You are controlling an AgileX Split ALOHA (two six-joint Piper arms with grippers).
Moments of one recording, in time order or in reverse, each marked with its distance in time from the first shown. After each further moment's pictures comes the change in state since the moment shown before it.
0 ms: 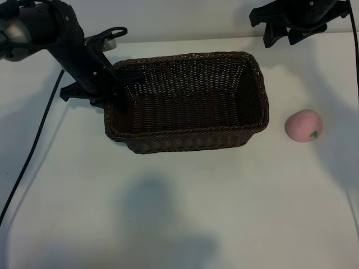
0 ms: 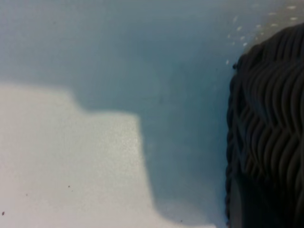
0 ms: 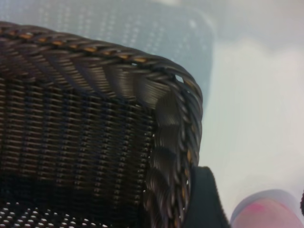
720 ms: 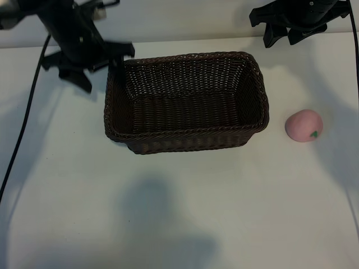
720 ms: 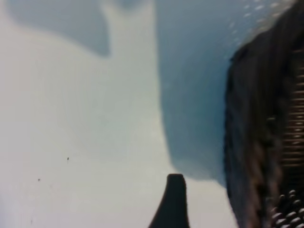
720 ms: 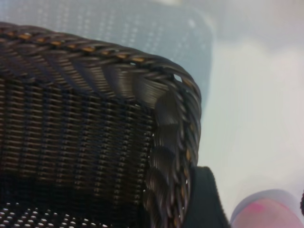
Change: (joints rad) left arm -0.001 0.000 -0.298 0.122 0.292 -0.083; right arm 0.000 0.000 0.000 0.000 0.000 0.001
